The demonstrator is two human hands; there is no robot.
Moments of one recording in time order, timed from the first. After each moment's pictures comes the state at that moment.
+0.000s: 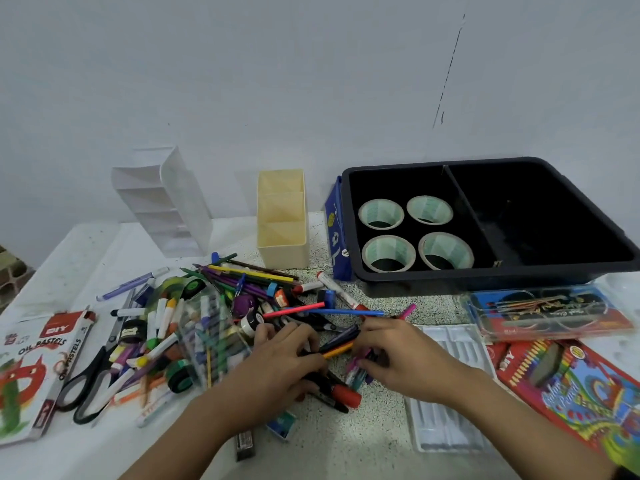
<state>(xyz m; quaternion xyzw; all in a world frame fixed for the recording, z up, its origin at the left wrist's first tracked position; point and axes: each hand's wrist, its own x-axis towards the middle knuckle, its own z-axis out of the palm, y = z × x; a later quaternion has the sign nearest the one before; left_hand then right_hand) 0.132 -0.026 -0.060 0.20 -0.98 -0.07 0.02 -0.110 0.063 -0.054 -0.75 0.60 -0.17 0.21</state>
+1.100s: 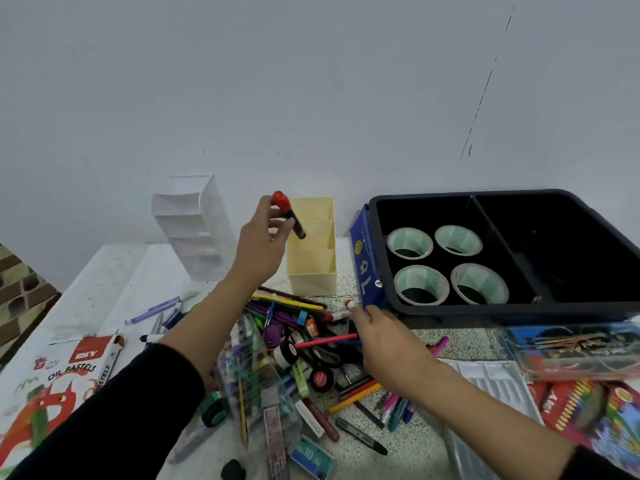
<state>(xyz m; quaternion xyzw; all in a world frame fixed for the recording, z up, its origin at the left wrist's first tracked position) 0.102 -0.200 0.018 0.40 -0.76 -0.31 0.42 -0.054 -0.008 -0.032 -0.68 0.72 -0.04 0.12</state>
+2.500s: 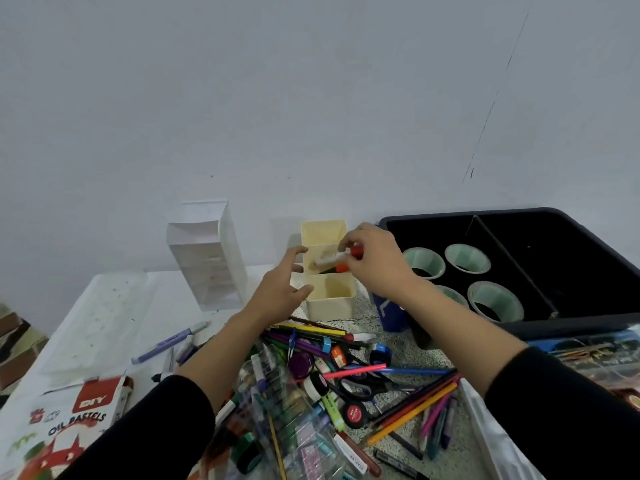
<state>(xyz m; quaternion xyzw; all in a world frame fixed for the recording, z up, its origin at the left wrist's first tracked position) 0.127 -0.232 -0.026 0.39 -0.83 -0.35 0.21 -0.057 -0.143 0.036 -0.62 0.72 -0.31 0.04</state>
